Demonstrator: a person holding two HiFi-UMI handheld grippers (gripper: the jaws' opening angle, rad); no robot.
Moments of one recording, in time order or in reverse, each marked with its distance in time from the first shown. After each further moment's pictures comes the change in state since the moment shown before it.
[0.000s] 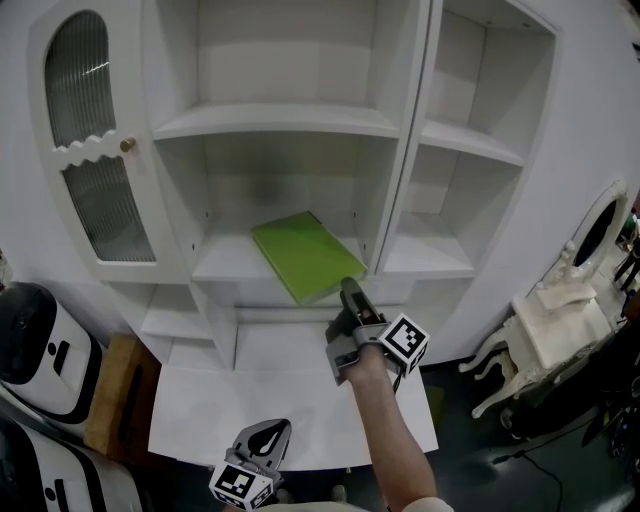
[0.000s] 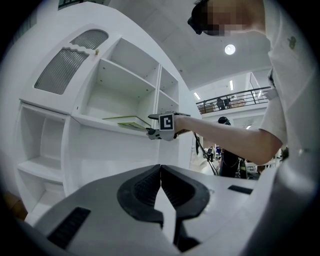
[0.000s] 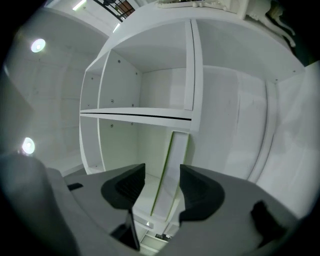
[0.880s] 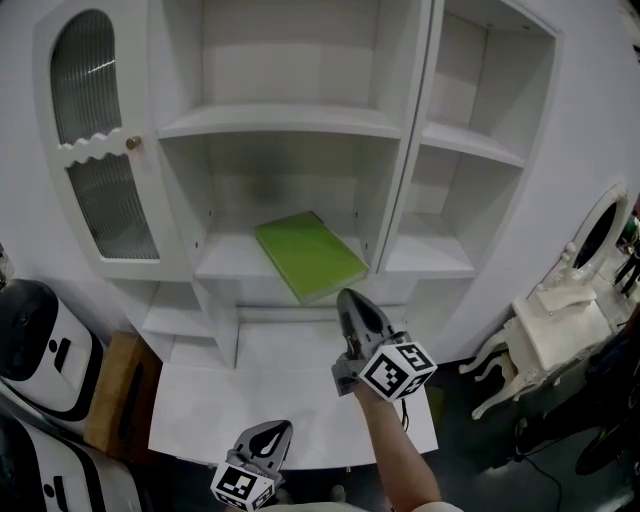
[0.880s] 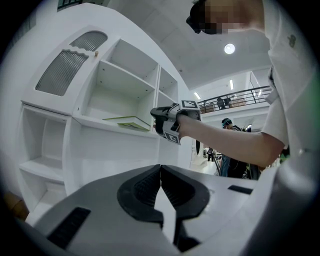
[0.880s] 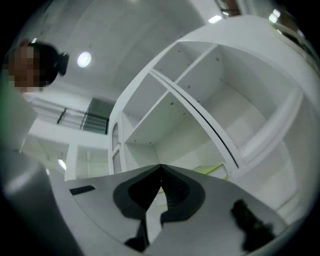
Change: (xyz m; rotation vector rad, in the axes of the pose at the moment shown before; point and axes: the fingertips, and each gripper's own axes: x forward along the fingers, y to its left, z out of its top) left arm -0.006 -0.005 -0.004 0.013 0.003 0.010; right arm -0.028 0.069 -0.032 -0.883 0.103 0.151
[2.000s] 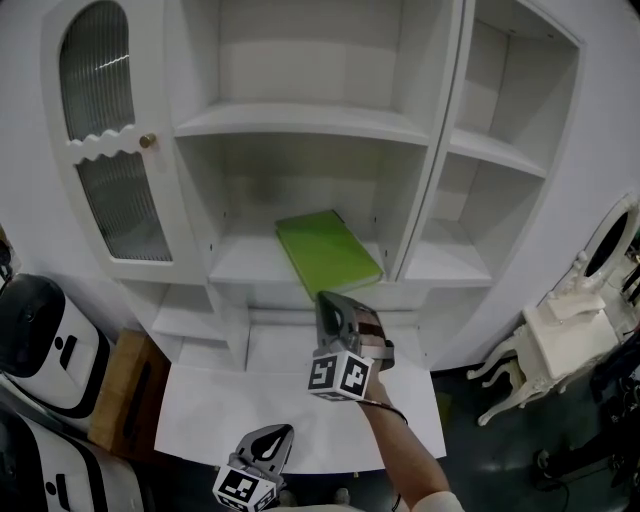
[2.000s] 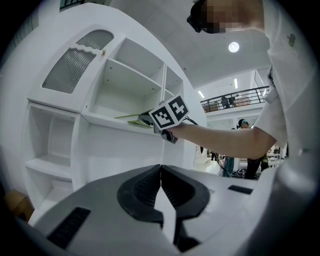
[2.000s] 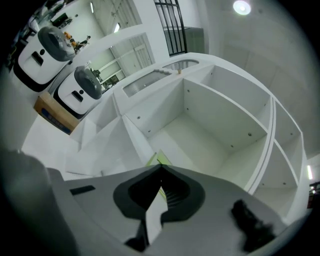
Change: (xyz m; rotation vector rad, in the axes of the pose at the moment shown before) left arm -0.006 0.027 -0.004 -0.027 -0.009 0.045; right arm 0.067 0.010 -0.076 -1.342 0.411 -0.197
